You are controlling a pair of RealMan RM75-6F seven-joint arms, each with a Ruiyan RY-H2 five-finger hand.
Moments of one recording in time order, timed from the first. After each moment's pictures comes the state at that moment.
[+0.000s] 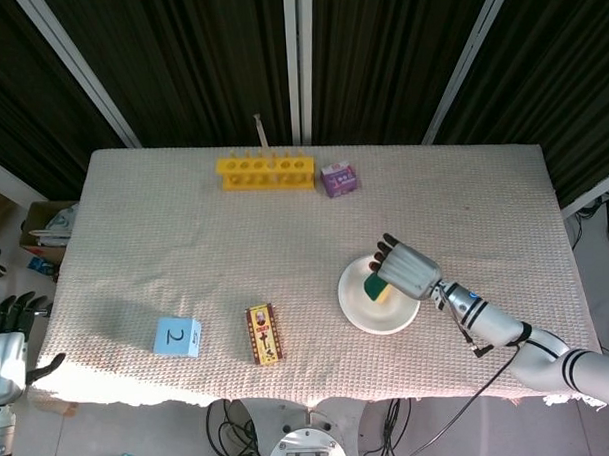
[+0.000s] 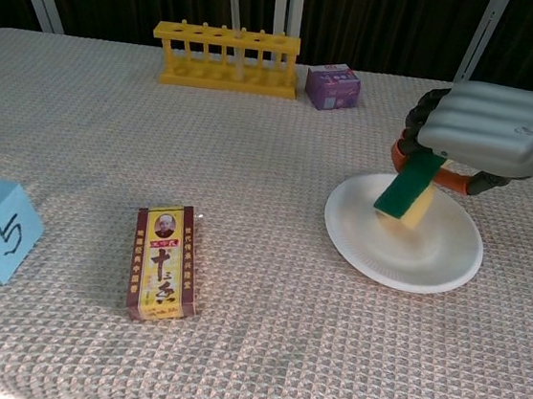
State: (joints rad) left arm 0.03 -1.20 -0.03 -1.56 1.46 1.58 0.13; right arm 0.78 -1.40 -0.03 -1.24 -1.74 0.96 -0.33
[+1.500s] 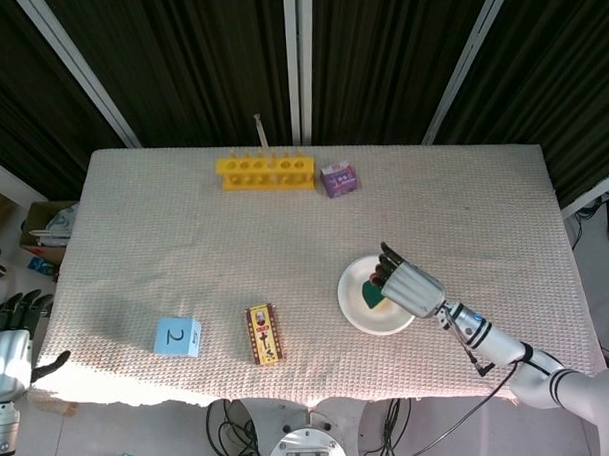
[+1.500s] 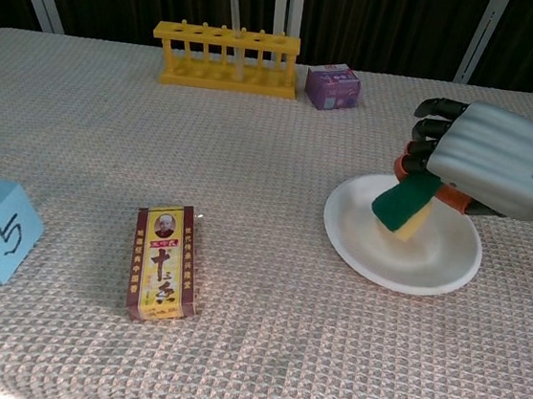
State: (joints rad) left arm 0.02 -1.21 -0.04 -1.55 1.47 1.57 0.12; right arm 0.65 -1.58 -0.09 -0.95 -1.87 1.30 -0.33
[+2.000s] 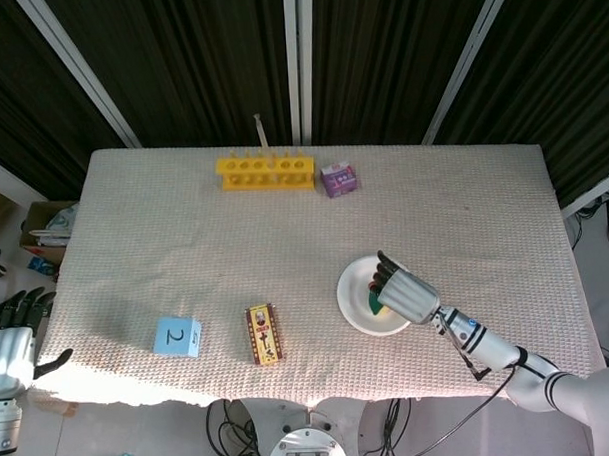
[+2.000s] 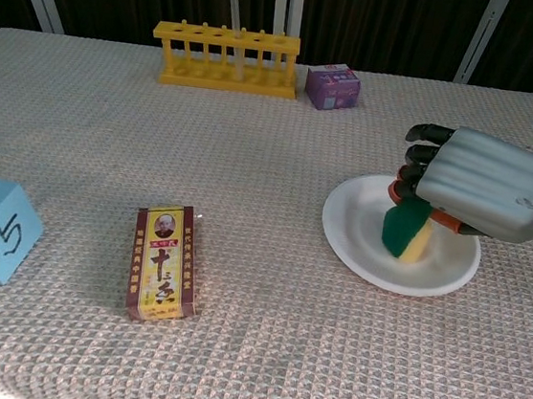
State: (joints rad) left arm 0.01 -1.21 -0.04 -1.55 1.47 1.56 0.11; right arm 0.66 -1.63 -0.10 -0.94 -1.88 1.26 -0.36
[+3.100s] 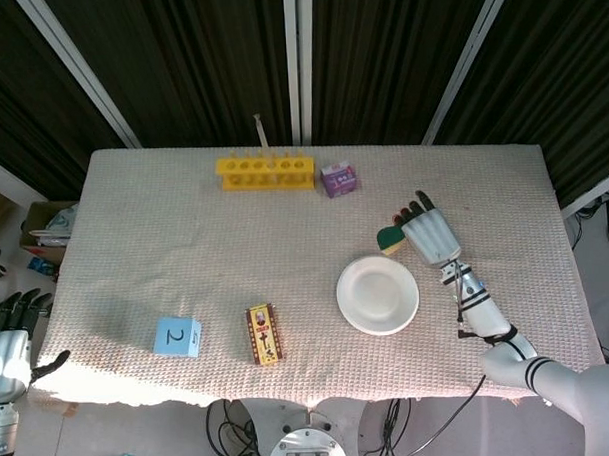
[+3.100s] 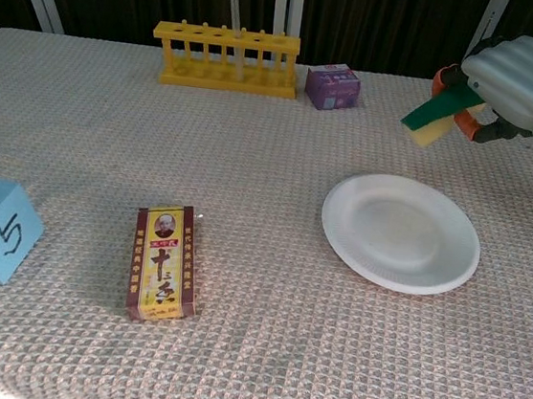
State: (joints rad) left arm 0.02 -1.21 -0.03 -1.56 1.49 1.59 0.11; right arm 0.68 -1.69 0.14 -0.87 -1.52 1.14 -0.17
